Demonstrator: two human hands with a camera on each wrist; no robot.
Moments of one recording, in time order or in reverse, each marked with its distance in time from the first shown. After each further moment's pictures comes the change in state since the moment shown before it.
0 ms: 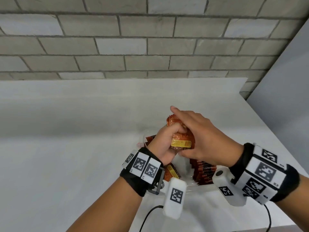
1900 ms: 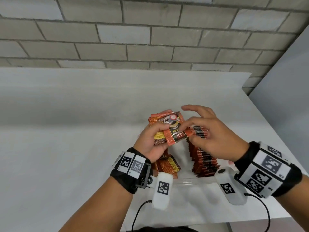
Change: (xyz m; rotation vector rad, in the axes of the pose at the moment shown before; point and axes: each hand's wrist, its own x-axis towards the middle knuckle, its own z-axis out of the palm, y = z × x) left_hand -0.013 -0.013 -0.045 -0.295 0.026 0.098; right_hand -0.008 0.018 0.012 0.339 0.092 0.041
